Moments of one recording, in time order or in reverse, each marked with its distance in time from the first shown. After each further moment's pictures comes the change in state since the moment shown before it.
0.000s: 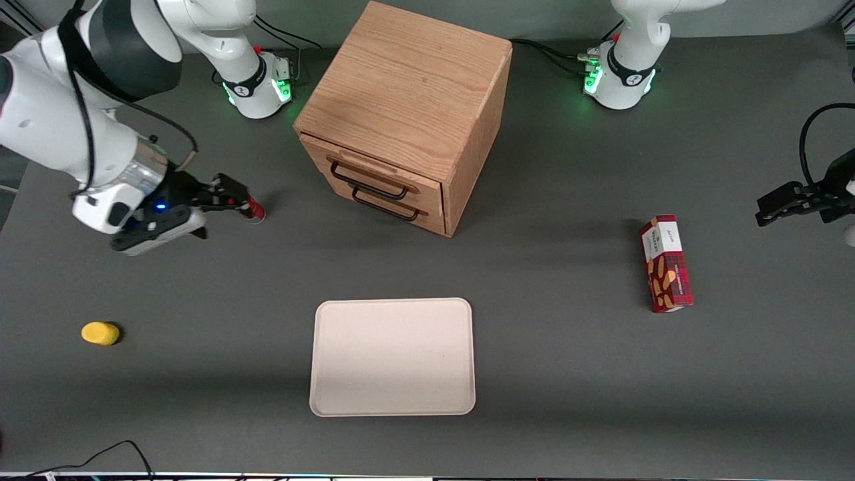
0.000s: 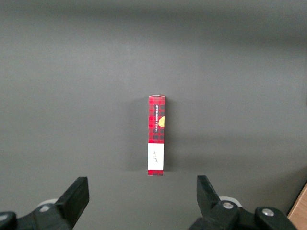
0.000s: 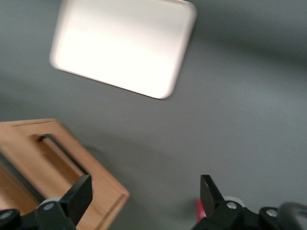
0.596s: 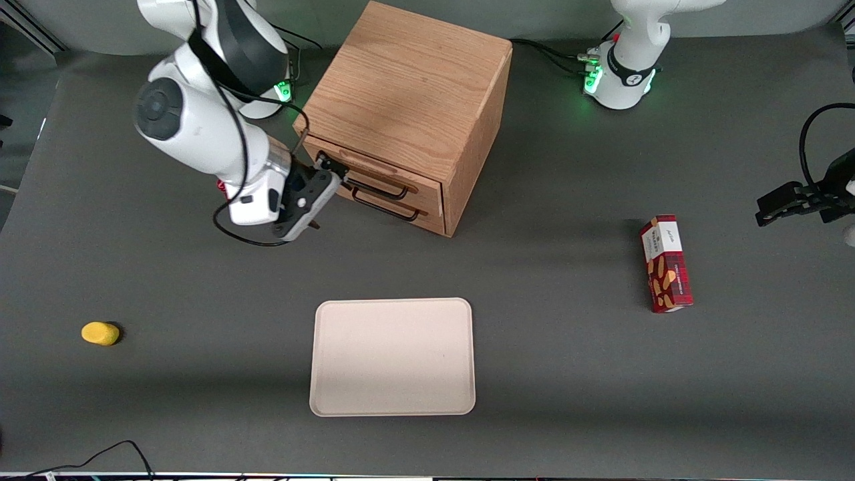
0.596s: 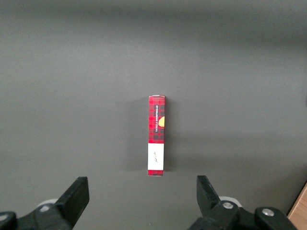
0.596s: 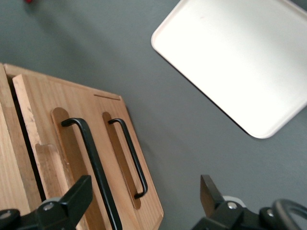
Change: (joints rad) arm 0.056 0.101 0.212 0.000 0.124 0.101 -0.260
